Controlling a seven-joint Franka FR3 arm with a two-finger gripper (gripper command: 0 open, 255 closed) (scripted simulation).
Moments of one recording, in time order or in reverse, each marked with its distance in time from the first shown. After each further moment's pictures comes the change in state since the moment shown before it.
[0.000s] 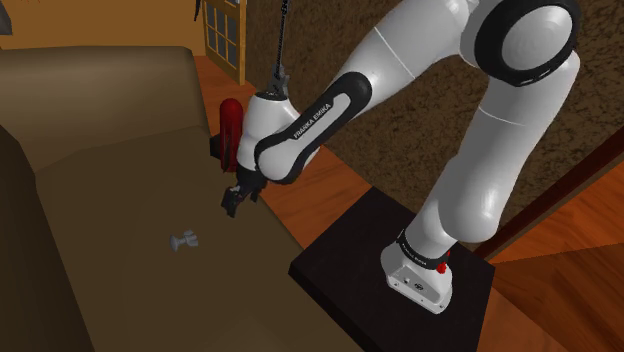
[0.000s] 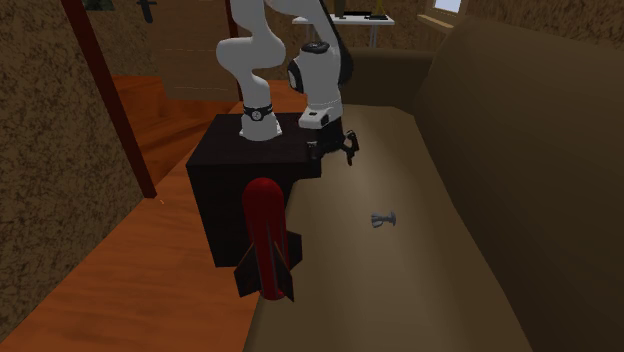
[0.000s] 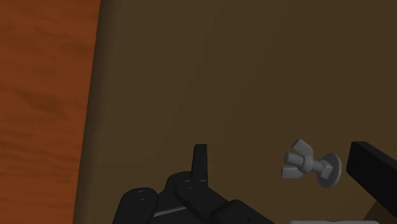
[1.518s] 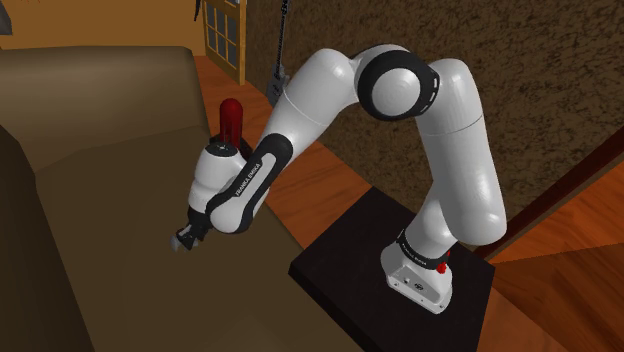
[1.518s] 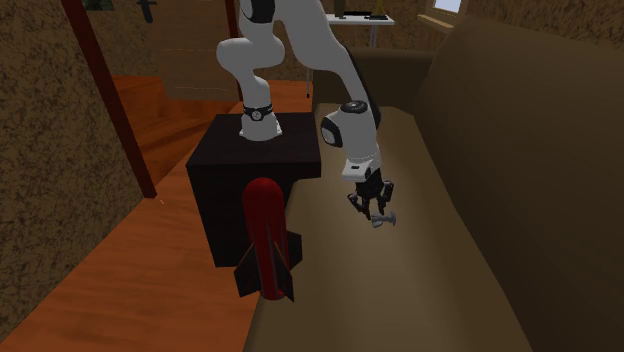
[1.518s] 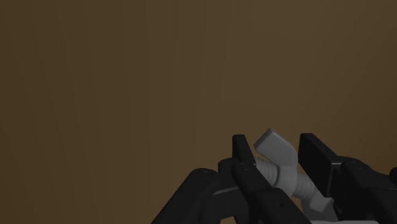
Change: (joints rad) arm 0.176 0.537 -0.067 0.409 -0.121 0.234 0.103
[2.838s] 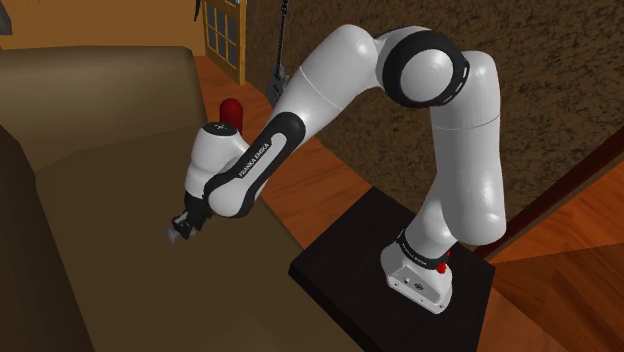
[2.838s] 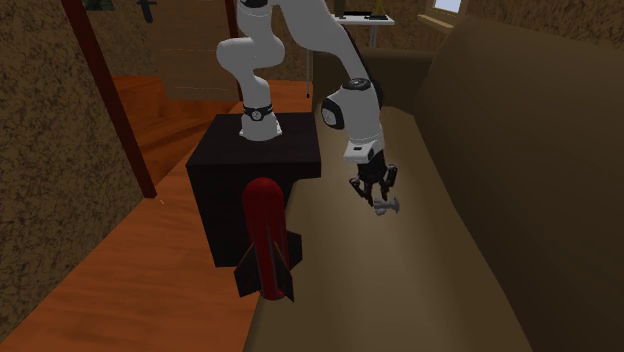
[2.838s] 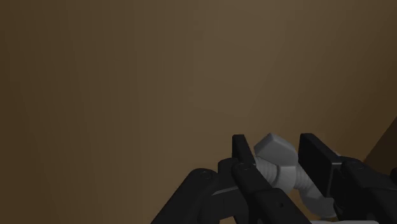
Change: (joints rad) arm -0.011 -0.132 0.014 -0.041 0.010 -0.090 0.014
